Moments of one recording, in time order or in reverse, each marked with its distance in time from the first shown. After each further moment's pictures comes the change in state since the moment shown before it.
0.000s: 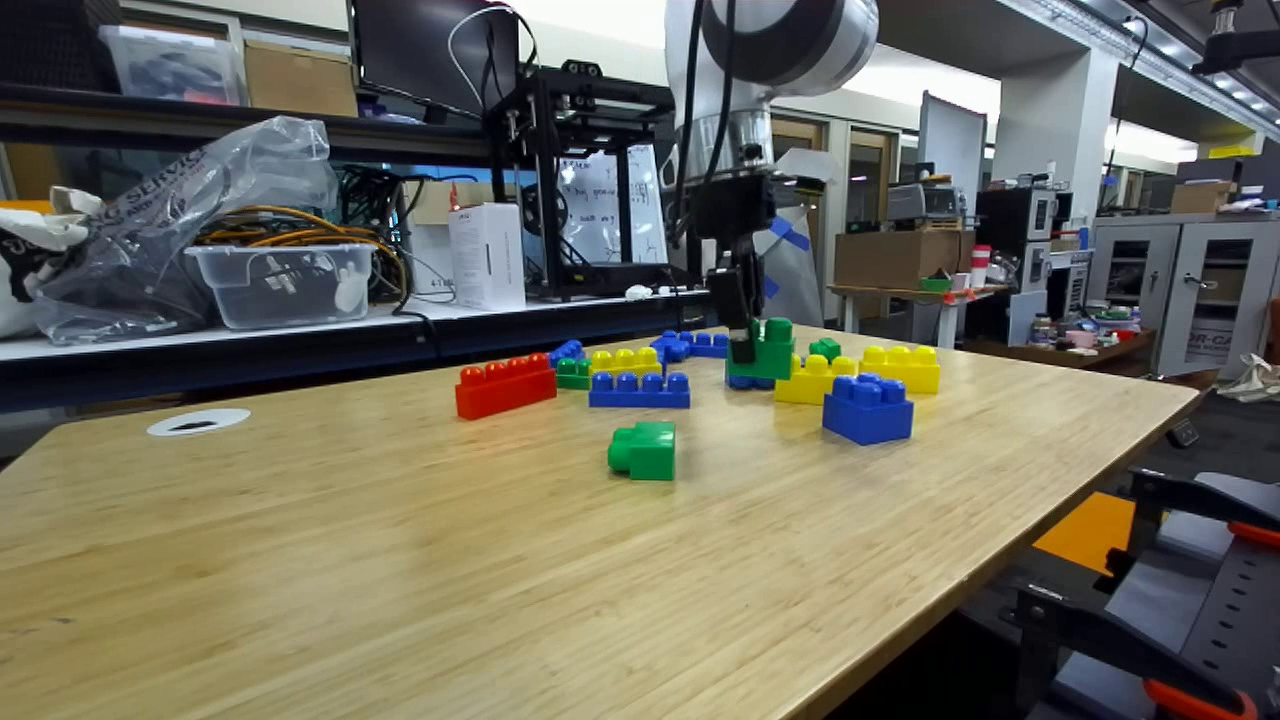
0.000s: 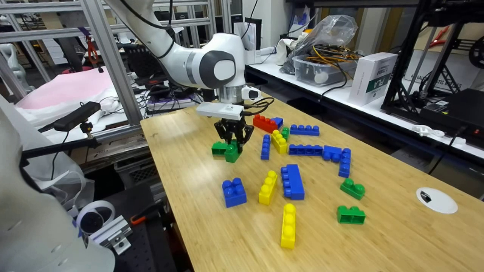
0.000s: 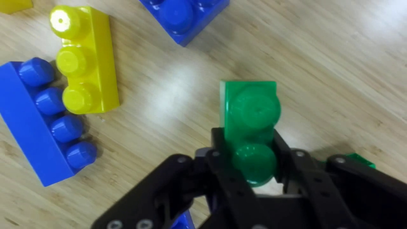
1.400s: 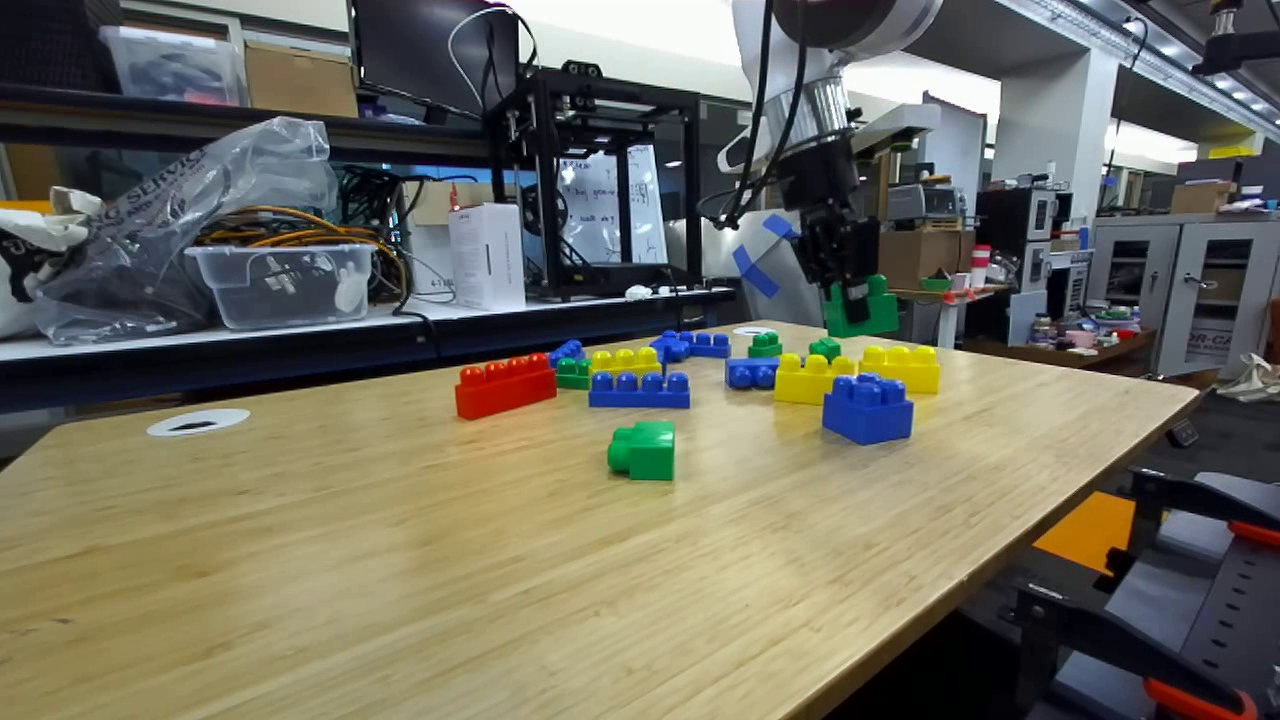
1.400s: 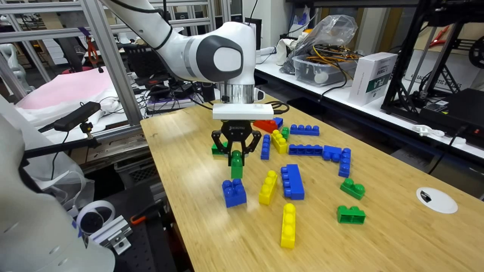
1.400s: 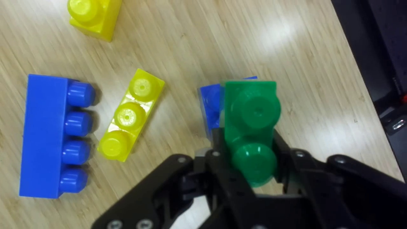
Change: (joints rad) arm -0.054 -0.143 -0.096 -0.076 -0.039 -0.194 -0.684
